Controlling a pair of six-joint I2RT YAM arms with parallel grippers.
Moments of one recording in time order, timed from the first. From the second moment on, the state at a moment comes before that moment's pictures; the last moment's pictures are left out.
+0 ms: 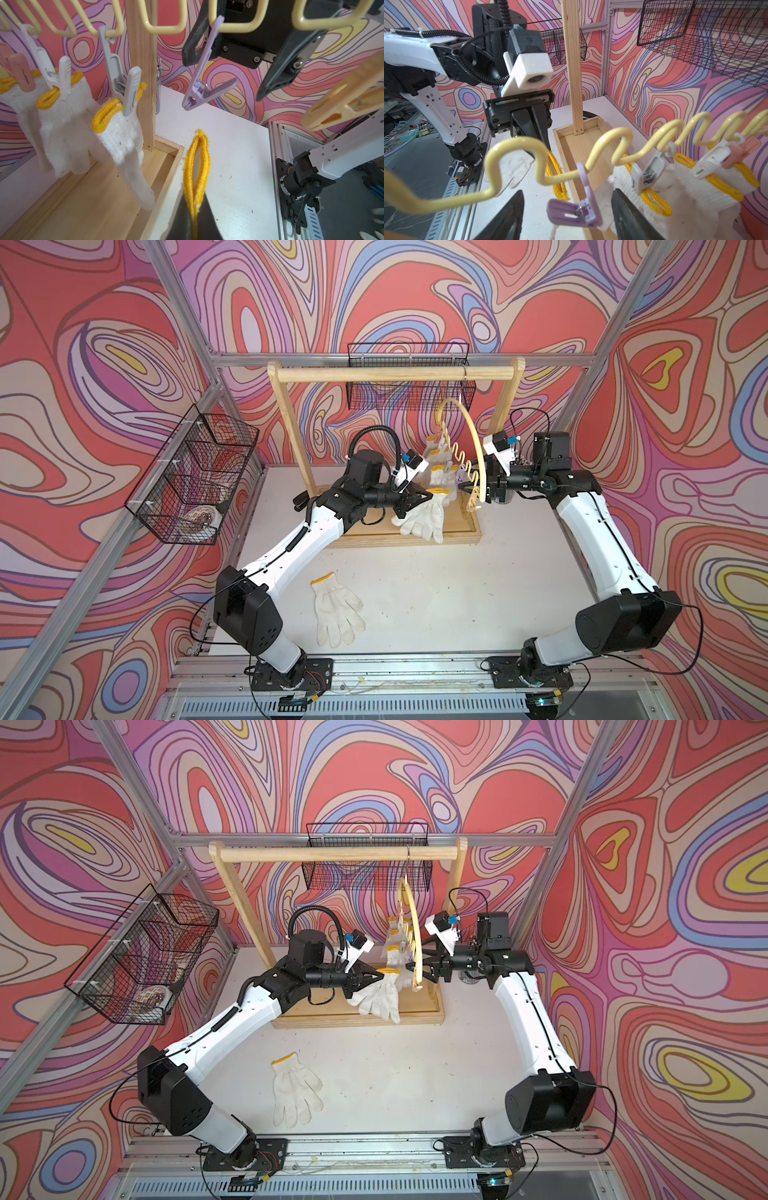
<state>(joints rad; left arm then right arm) -0.58 1.59 1.50 -0.30 0.68 0.05 0.05 1.51 1.61 -0.72 -1.18 -0.55</state>
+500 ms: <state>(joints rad) -0.59 1.61 1.51 -0.30 0.68 0.06 0.05 1.51 1.62 -0.71 -1.22 -0.54</state>
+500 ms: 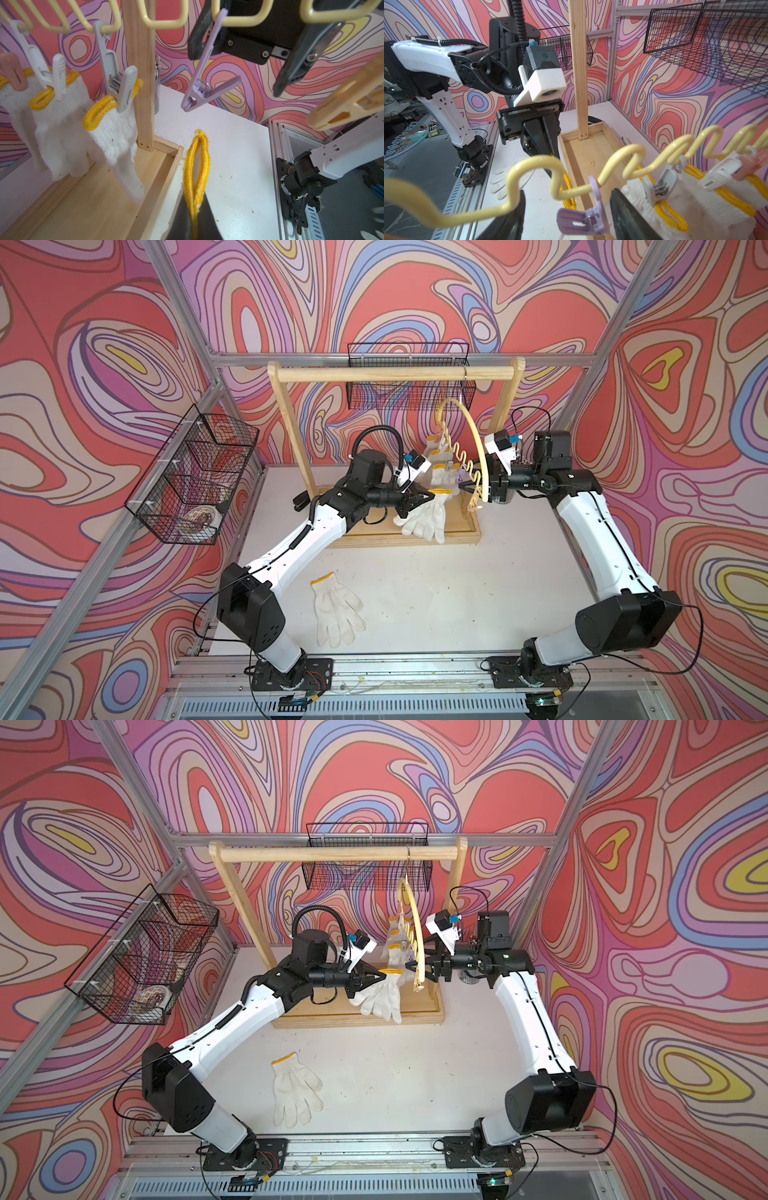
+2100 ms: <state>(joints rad) -0.60 1.61 1.51 -0.31 0.67 0.06 0.07 1.48 1.56 -0.58 -1.19 -0.44</state>
